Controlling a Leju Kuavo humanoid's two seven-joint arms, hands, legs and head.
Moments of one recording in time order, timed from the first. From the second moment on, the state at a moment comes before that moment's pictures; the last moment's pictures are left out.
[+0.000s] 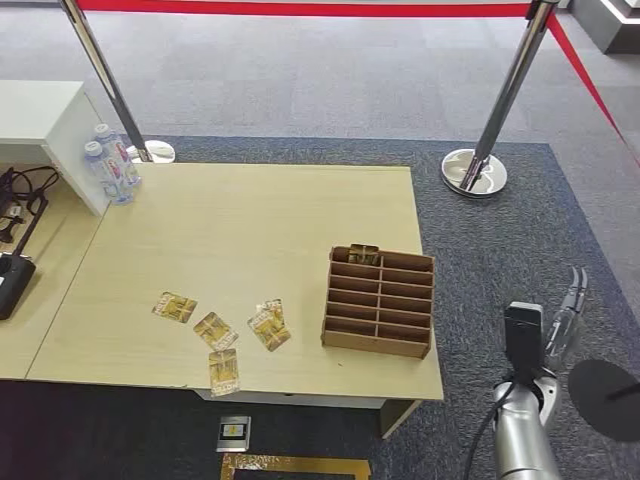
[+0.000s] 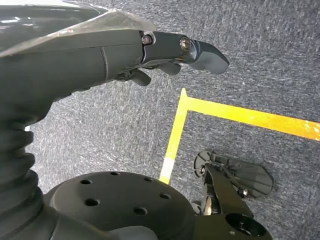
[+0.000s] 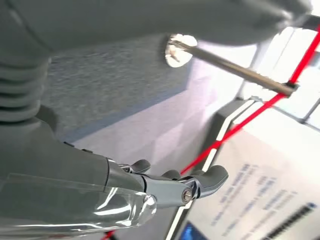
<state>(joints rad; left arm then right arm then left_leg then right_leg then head) -0.08 -0.25 1.17 -0.20 -1.14 0.40 -0.20 -0.21 0.09 -0.33 -1.13 0.49 -0.66 -0.64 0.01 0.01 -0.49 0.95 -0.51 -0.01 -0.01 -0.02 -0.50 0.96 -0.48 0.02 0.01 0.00</state>
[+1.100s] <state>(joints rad) -0.09 -0.24 1.17 -0.19 -1.19 0.38 -0.21 -0.36 0.27 0.25 -1.11 1.15 -0.68 -0.25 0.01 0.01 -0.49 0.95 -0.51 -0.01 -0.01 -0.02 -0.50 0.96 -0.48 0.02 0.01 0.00</state>
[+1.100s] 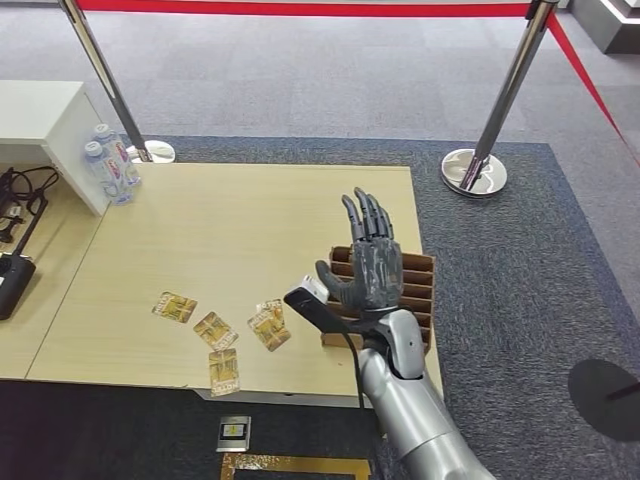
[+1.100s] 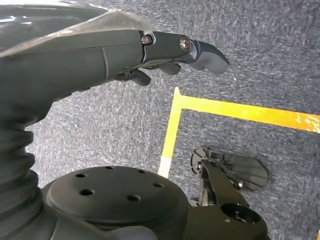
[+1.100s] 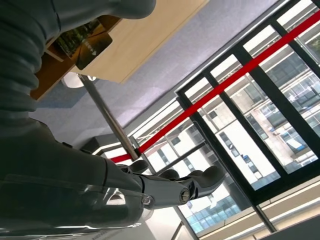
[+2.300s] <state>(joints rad) -0.09 -0.24 1.17 -0.19 -1.21 0.38 -0.23 -0.53 0.18 0.41 -0.95 1.27 -0.50 0.13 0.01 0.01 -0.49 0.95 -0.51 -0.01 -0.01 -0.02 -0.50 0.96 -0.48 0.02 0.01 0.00</state>
